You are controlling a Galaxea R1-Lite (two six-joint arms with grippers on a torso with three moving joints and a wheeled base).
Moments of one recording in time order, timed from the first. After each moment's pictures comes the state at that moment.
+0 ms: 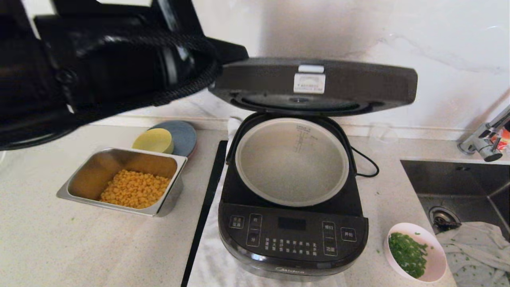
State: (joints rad) left arm -0.80 1.43 -1.34 -0.10 0.04 -0.45; right arm 0.00 0.00 0.00 0.01 0.03 -0.07
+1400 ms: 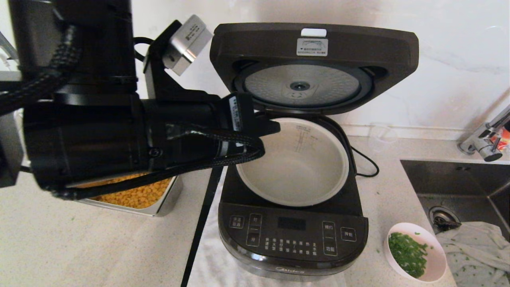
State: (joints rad) left arm -0.83 1.55 -1.26 -0.08 -0.06 -0.44; right arm 0.00 0.00 0.00 0.01 0.03 -0.07
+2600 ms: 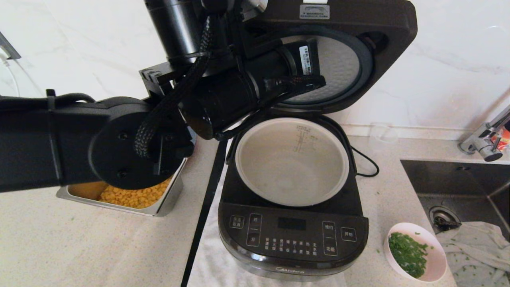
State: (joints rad) left arm -0.82 1.88 -1.52 -0.56 0.06 -0.13; right arm 0.00 0.00 0.00 0.01 0.03 -0.07
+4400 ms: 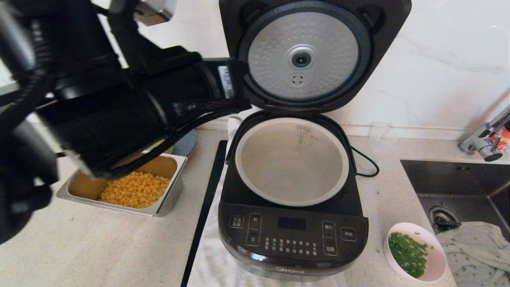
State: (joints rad) left arm -0.78 1.53 -1.11 -0.56 0.23 -0.01; right arm 0.00 0.00 0.00 0.01 0.03 -0.07
